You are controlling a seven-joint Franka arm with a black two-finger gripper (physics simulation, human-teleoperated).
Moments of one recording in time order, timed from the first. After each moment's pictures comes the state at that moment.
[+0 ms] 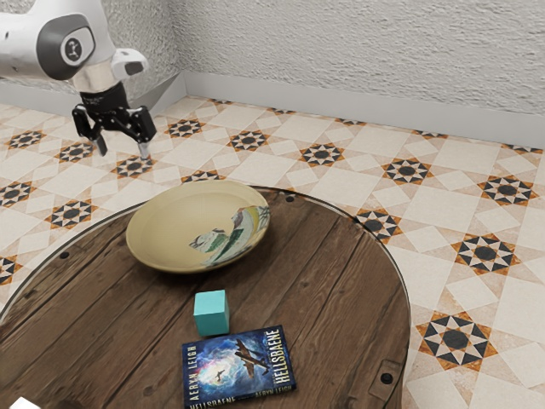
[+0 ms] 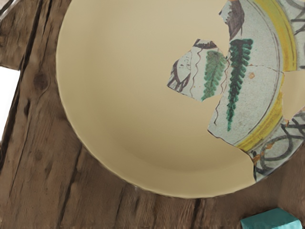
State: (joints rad) arm -0.11 0.01 0.29 -1.73 0.02 1.81 -0.08
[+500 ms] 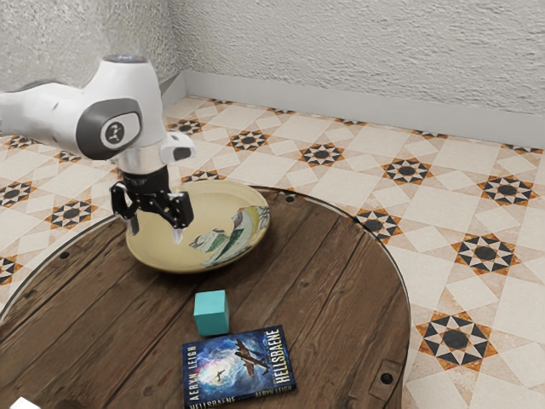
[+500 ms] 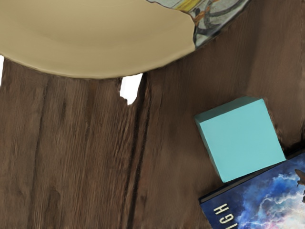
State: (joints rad) arm -0.23 -0.11 0.20 -2.10 0.06 1.89 -0.24
